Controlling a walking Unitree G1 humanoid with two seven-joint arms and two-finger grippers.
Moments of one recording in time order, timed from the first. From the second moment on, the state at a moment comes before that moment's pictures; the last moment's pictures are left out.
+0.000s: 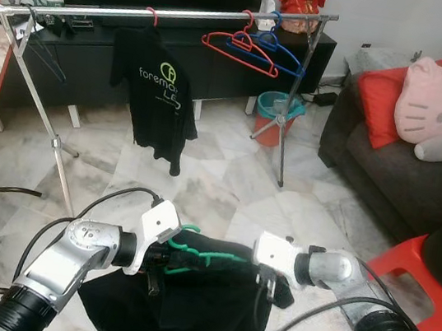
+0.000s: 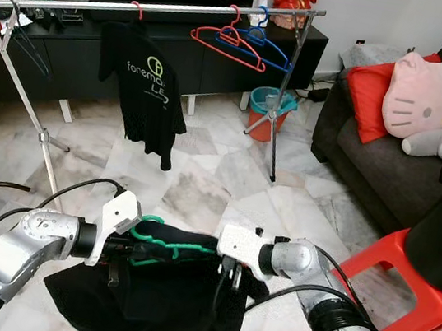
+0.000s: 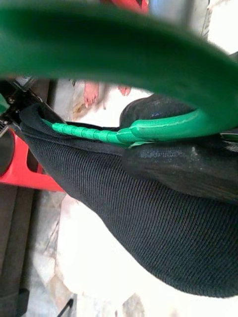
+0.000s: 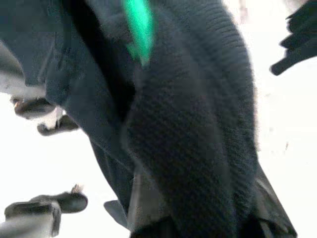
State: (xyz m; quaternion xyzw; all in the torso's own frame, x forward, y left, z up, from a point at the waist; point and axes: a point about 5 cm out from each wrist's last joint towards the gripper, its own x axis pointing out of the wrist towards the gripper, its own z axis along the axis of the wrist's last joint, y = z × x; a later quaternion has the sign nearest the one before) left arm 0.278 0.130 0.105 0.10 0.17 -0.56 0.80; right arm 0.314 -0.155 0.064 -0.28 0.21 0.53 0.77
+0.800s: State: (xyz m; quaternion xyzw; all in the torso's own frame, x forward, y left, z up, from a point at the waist) left arm 0.272 0.147 0.076 0.13 0.25 -0.53 0.80; right arm 0.303 -0.177 0.075 -0.25 0.23 0.58 0.74
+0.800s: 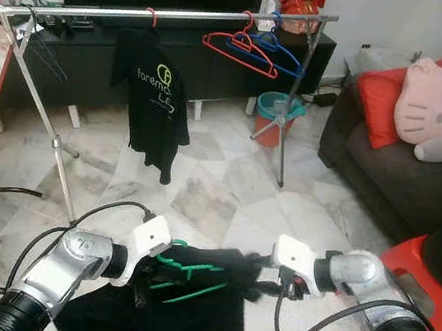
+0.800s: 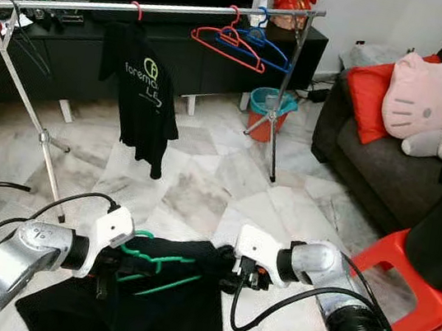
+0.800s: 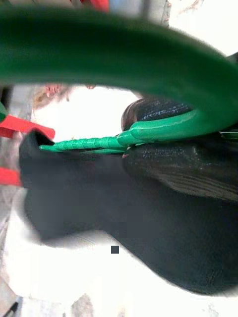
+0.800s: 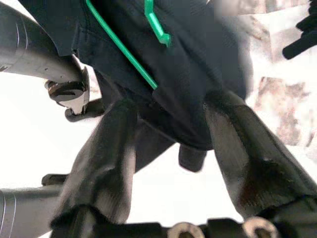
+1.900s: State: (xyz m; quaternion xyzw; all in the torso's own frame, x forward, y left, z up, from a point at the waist) left arm 0.323 0.116 0.118 0.01 0.17 -0.37 0.91; right arm 0.329 -0.188 0.065 -0.27 0.10 0.13 0.95
